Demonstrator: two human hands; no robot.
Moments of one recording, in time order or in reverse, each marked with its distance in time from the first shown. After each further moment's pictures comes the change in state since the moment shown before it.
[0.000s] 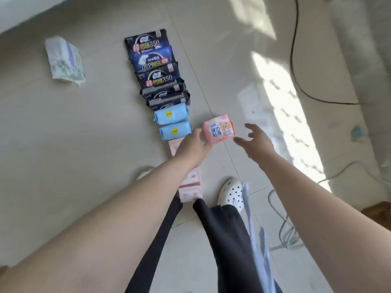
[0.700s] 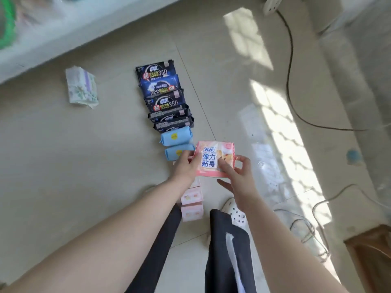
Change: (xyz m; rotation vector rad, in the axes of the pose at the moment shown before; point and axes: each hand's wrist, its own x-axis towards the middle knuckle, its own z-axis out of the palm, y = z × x) left_hand -0.014 -0.004 -0.023 -0.565 0.095 -0.126; right_hand -0.057 -0.026 0.032 0.781 -0.130 0.094
